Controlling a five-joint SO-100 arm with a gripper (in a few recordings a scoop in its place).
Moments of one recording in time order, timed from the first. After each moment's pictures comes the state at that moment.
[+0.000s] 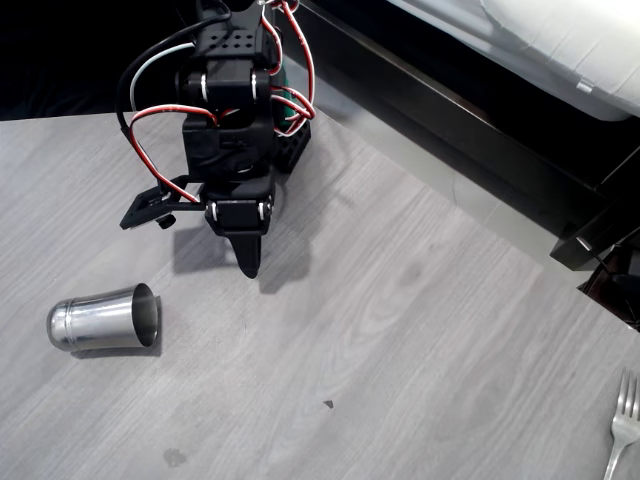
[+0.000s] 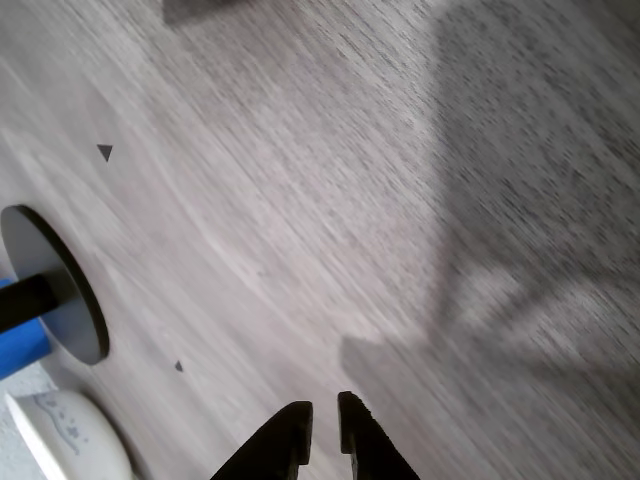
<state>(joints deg) -1.3 188.0 173.9 69.6 4.7</state>
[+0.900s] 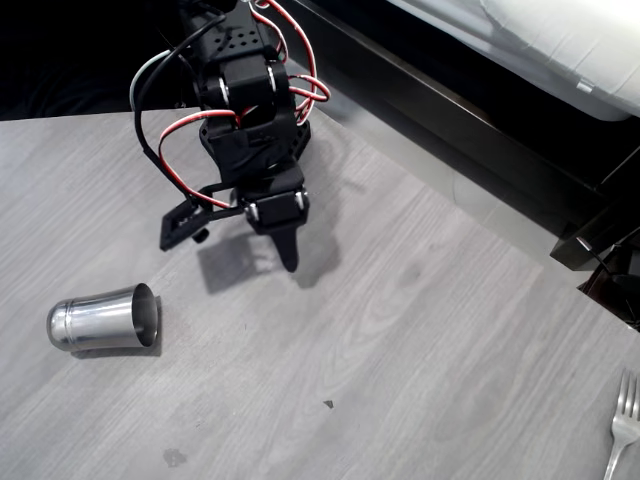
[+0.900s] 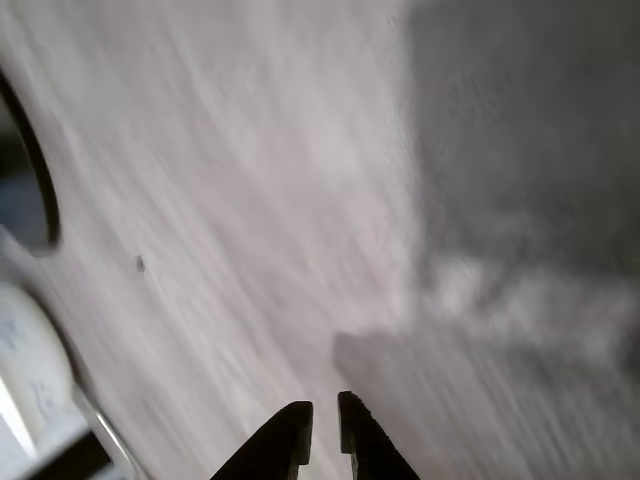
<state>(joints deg) -11.8 188.1 173.9 69.6 4.2</state>
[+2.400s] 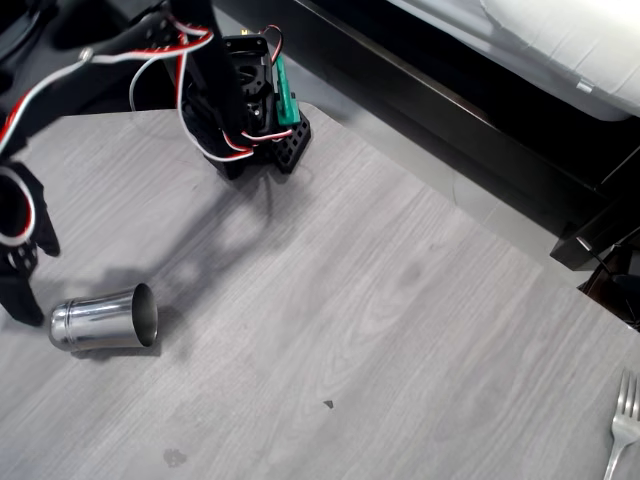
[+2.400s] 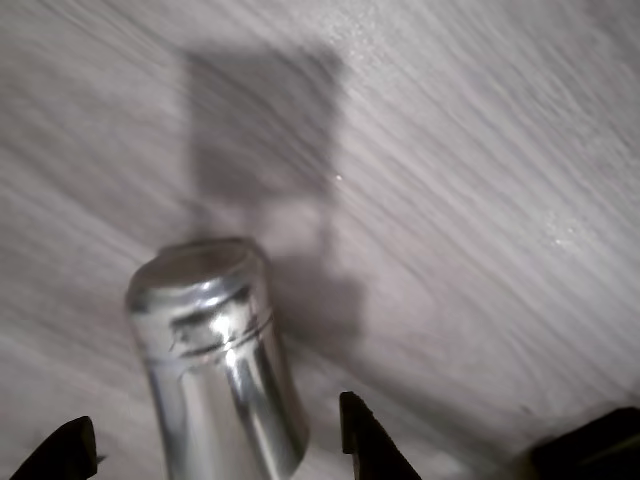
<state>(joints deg) 44.2 81.4 83.2 89.2 -41.7</state>
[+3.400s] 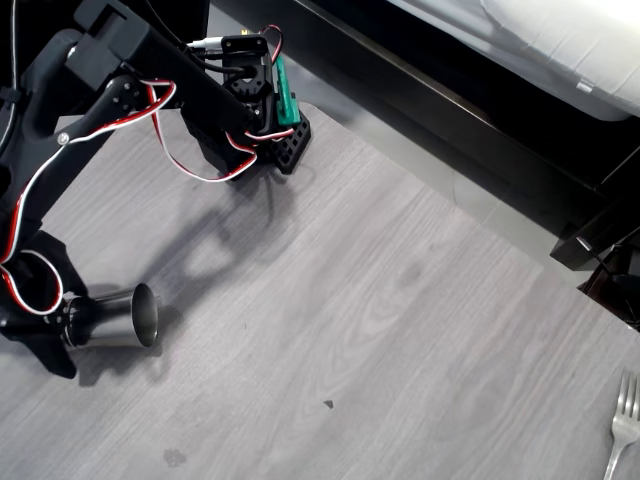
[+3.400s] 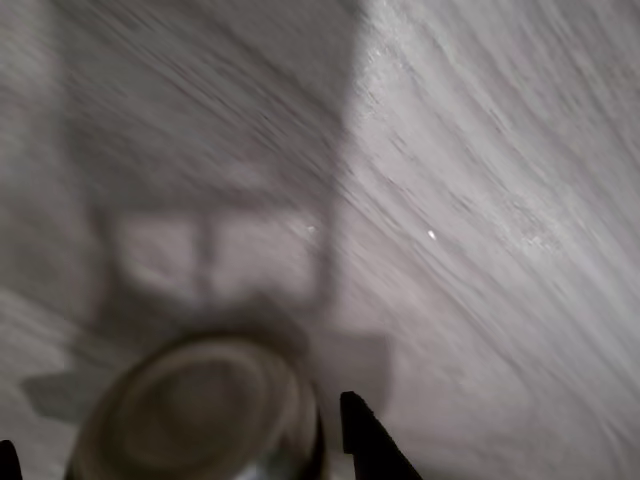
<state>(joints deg) 41.1 65.9 83.0 77.6 -41.8</state>
